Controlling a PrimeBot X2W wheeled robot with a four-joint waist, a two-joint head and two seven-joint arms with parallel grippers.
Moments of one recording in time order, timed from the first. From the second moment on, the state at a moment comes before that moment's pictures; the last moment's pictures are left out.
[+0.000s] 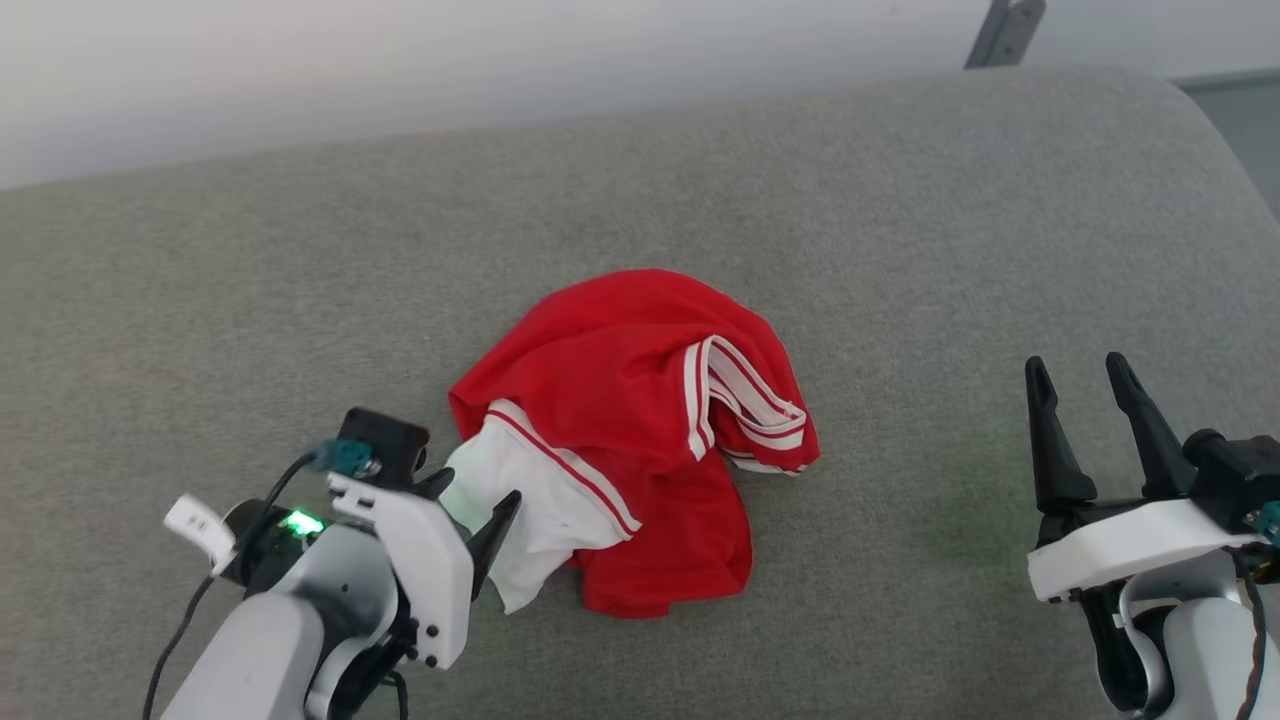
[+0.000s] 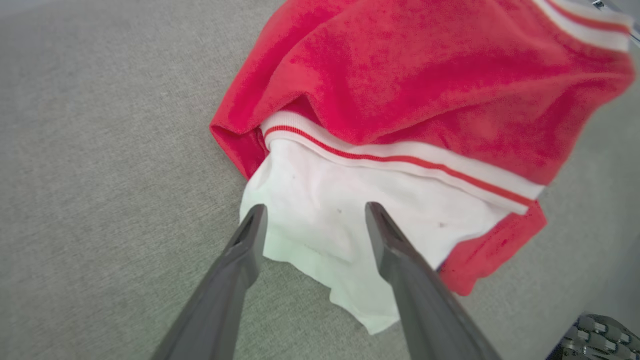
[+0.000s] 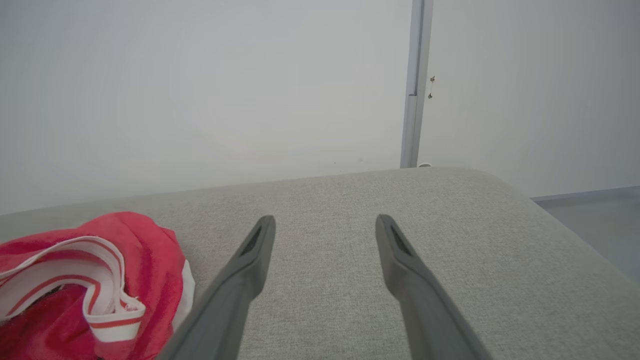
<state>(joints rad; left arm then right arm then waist) -0.25 0.34 -0.36 0.12 -0.47 -0.12 0.48 -0.18 -0.16 -0.02 0.22 0.30 0.13 -0.19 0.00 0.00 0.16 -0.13</state>
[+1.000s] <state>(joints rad) -0.45 0.34 -0.47 0.34 -0.42 -0.11 0.66 -0.23 -0.16 -0.03 0.26 0.29 0.13 -0.22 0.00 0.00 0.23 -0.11</state>
